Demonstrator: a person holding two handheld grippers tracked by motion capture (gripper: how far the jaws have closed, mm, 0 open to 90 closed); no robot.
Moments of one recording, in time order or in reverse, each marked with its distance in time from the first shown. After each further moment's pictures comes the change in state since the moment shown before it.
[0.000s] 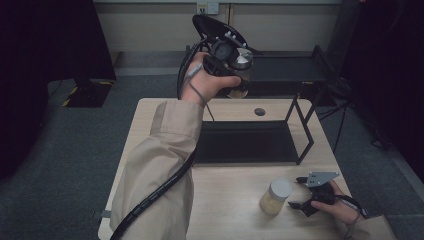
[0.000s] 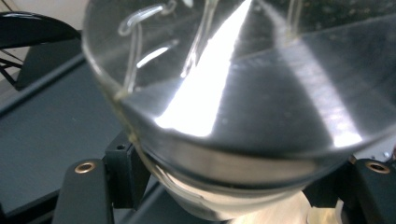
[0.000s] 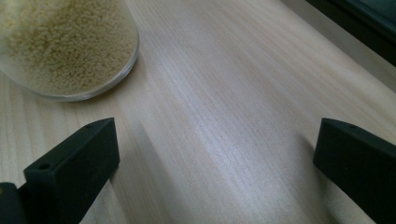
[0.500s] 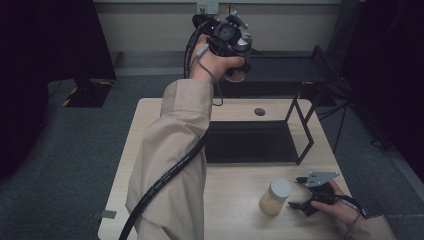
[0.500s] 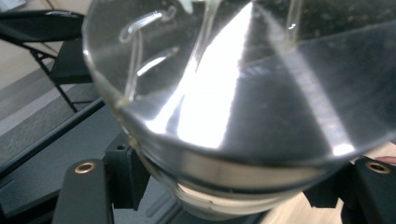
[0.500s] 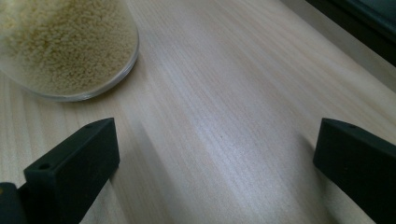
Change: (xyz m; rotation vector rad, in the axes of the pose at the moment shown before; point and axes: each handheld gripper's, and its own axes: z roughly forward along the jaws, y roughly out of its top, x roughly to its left) left arm 0.006 0.031 0.016 0.029 0.110 -0.055; right arm 0.000 0.000 0.000 0.000 0.000 -0.002
